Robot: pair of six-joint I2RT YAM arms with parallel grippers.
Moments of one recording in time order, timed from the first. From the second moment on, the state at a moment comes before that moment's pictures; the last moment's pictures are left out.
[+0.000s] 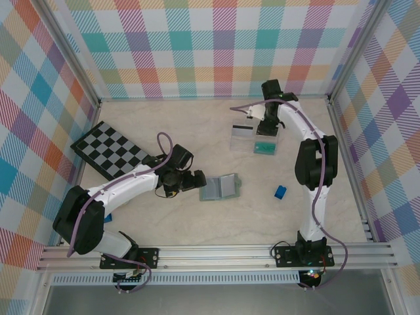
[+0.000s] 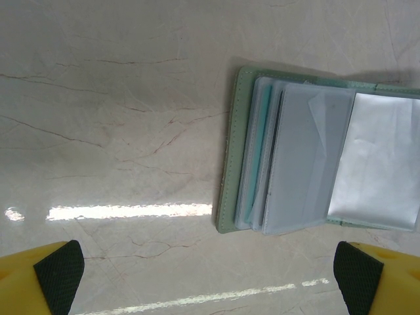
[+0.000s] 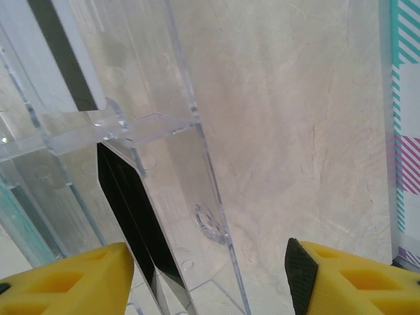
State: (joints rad) left arm -0.64 1.44 0.94 -0.68 0.11 -0.84; right arm 0.23 2.13 1.92 -0.91 0.16 -1.02
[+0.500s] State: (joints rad) left arm -0.64 1.45 0.94 -0.68 0.11 -0.84; right arm 0.23 2.12 1.92 -0.87 0.17 -0.97
